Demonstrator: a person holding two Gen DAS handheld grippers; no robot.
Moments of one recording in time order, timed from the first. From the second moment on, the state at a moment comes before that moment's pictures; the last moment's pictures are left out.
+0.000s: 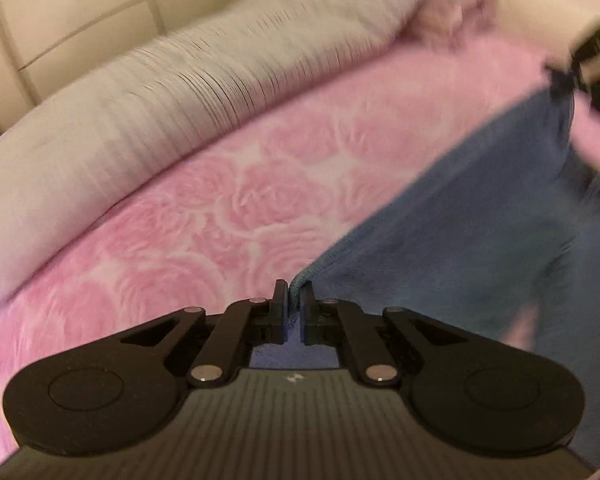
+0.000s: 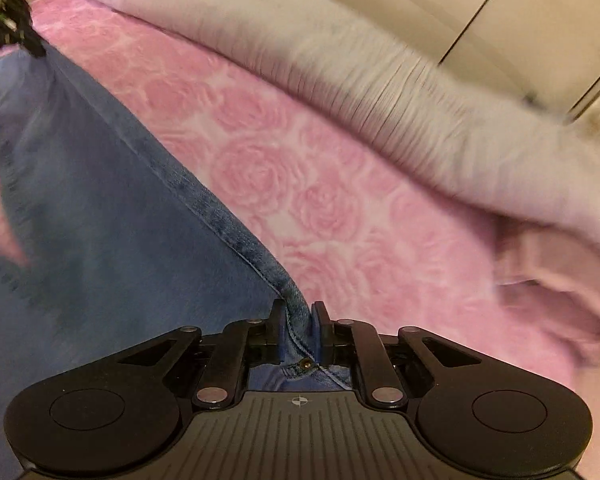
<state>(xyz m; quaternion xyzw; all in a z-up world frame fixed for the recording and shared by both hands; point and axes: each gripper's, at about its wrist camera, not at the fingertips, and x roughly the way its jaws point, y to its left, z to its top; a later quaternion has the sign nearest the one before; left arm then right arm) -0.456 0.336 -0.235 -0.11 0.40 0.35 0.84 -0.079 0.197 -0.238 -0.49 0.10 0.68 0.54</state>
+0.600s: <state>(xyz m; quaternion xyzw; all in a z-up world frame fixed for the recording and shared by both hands) -0.559 0.135 -0.299 -0.52 0.32 0.50 0.62 -0.074 -0.021 -0.281 -0.18 0.54 0.42 0.71</state>
